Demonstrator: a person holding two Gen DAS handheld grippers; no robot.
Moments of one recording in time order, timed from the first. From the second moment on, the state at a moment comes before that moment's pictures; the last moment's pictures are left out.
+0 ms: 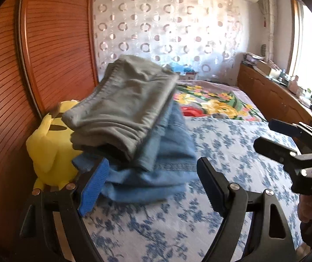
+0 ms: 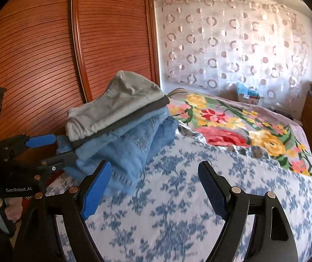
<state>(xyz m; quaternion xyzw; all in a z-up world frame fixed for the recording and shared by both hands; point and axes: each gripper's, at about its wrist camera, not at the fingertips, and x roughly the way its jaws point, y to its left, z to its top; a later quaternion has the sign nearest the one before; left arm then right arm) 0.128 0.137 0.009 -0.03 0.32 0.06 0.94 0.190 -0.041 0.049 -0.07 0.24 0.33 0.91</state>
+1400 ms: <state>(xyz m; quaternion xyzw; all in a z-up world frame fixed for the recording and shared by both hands) 0.022 0.005 0.038 0.02 0.25 -0.05 0.97 0.008 -0.178 0.049 -0.01 0.17 0.19 0.97</state>
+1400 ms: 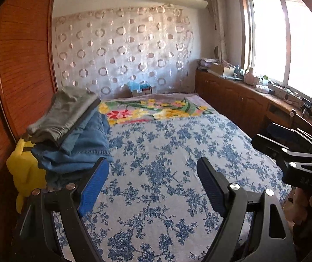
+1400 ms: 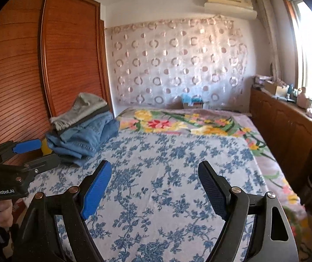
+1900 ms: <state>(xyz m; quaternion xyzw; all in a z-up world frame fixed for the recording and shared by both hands) 0.010 0.012 0.044 0.01 0.22 -0.04 0.97 -0.007 -0.183 0.041 -0.01 0.15 0.16 0.98</state>
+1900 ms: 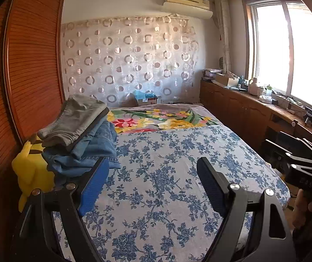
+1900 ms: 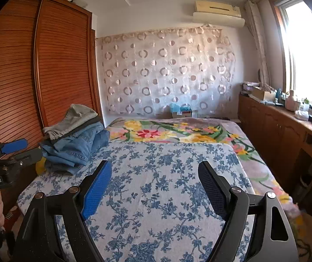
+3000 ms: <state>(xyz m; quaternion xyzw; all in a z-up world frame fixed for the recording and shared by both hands) 0.009 0.013 0.040 0.01 0.23 -0.04 0.97 0.001 -0.186 0.042 -0.01 0.15 0.16 0.97</state>
